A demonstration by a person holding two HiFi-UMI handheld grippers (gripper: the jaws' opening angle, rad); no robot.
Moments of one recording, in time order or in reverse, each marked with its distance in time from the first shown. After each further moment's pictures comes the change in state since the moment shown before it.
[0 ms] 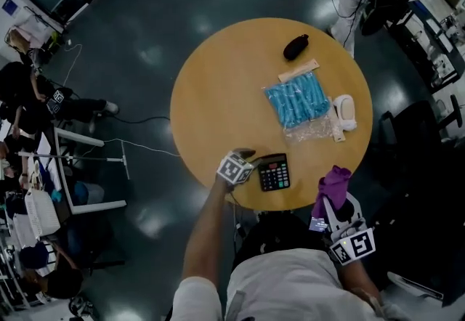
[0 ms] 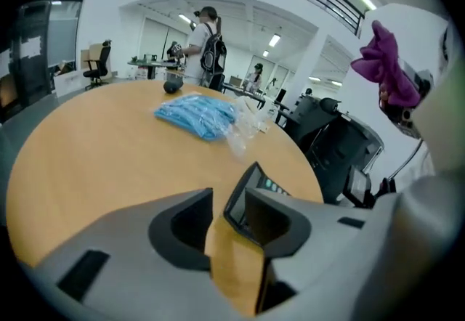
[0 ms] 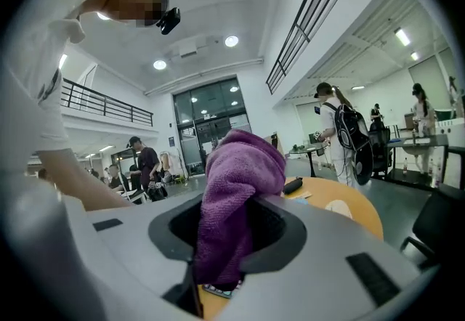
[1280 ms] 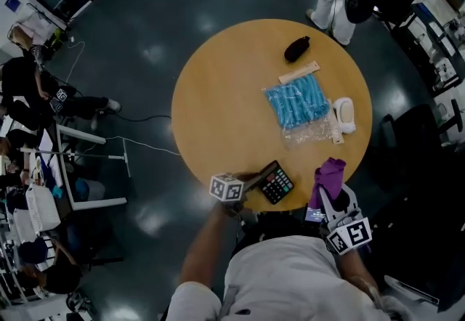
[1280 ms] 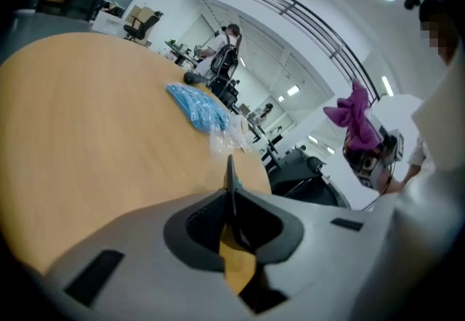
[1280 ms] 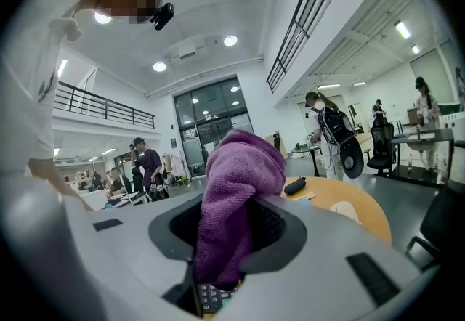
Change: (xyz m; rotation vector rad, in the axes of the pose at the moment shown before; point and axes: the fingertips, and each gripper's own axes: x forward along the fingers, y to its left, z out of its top) left arm -0.022 -0.065 -0.030 -0.438 -0.202 -0.206; right arm 0.023 -0.020 -0.002 0.020 0.008 0.015
